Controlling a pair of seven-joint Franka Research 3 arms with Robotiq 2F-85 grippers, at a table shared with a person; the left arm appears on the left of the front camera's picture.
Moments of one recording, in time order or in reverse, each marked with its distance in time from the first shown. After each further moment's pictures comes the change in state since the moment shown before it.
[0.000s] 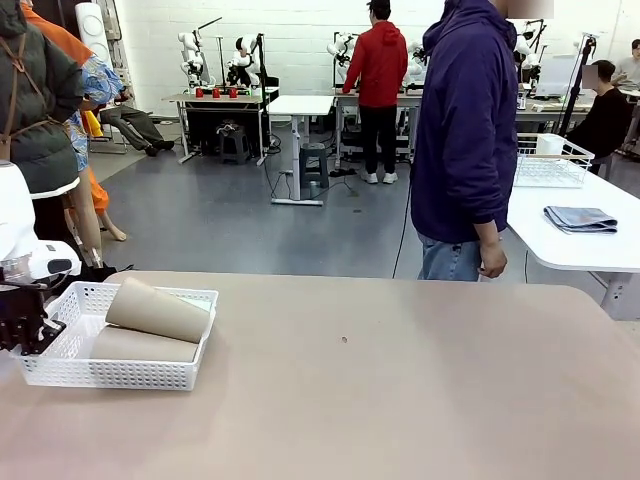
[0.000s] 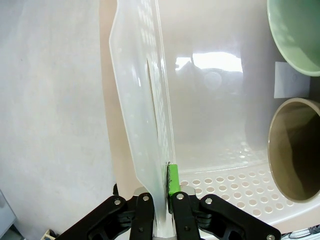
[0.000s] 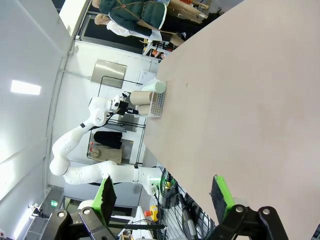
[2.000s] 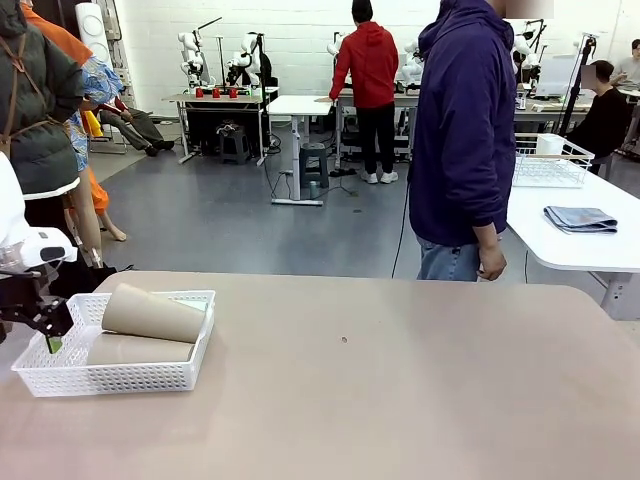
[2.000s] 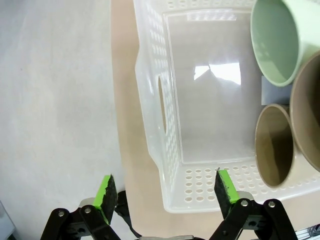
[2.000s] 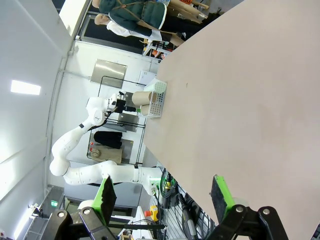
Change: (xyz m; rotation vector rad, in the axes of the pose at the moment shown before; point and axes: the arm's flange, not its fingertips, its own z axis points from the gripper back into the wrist) left arm 0.006 0.012 0.021 -0.015 -0.064 -0.007; right arm 0.000 0.000 0.000 0.000 0.000 0.000
